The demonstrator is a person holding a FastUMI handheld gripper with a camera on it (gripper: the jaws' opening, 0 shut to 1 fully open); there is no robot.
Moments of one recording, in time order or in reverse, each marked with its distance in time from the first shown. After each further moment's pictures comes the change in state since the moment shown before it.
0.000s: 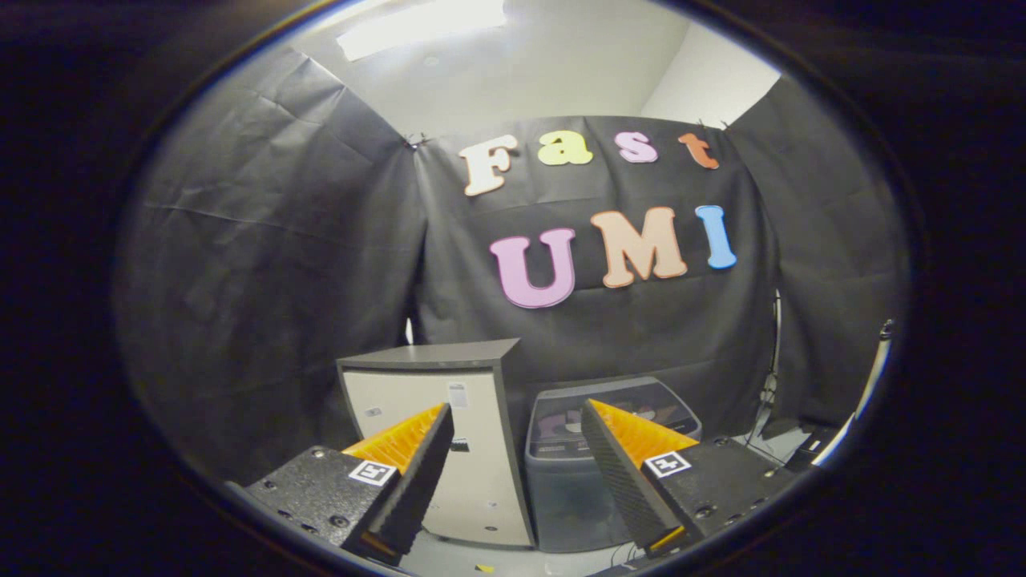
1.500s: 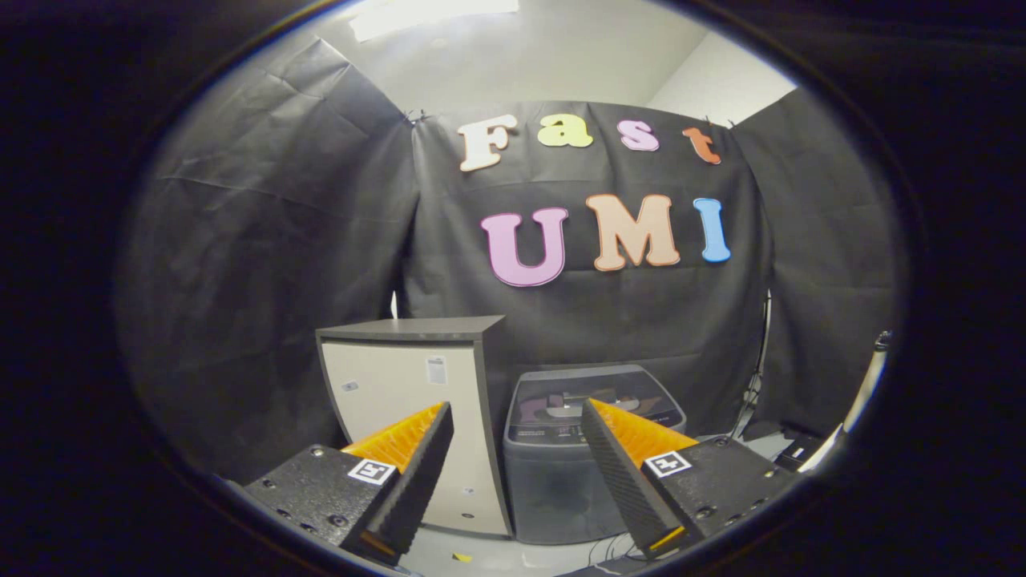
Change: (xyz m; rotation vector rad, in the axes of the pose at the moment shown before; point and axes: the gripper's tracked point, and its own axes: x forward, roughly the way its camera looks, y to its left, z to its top) arm 0.009 -0.012 -0.029 -0.039 0.075 -0.040
